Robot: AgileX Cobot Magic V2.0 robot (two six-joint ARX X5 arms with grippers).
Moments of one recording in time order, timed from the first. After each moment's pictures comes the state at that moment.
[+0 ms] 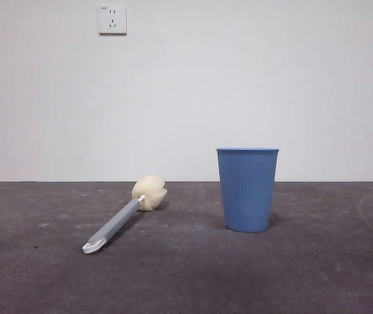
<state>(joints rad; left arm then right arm) -0.05 0.13 0.12 -0.01 0.02 -0.04 0.56 0.71 0.80 -0.97 -0.39 0.12</state>
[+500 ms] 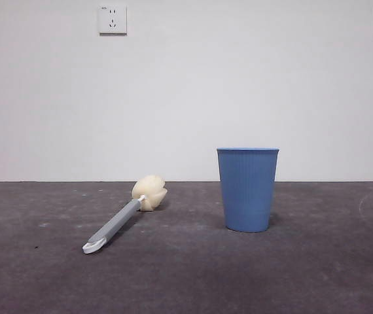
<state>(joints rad) -0.05 0.01 0.02 -0.19 0.00 -0.08 0.56 0.71 0.80 -0.97 -0.39 0.12</state>
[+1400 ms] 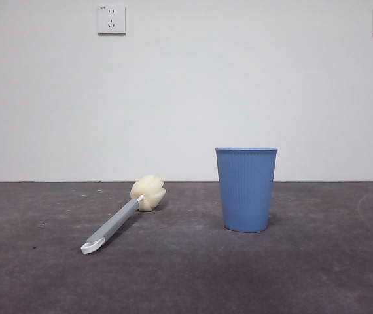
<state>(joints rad) -0.05 0.01 0.02 -0.19 0.00 -0.08 0.37 0.56 0.79 -0.96 -0.26 0.03</state>
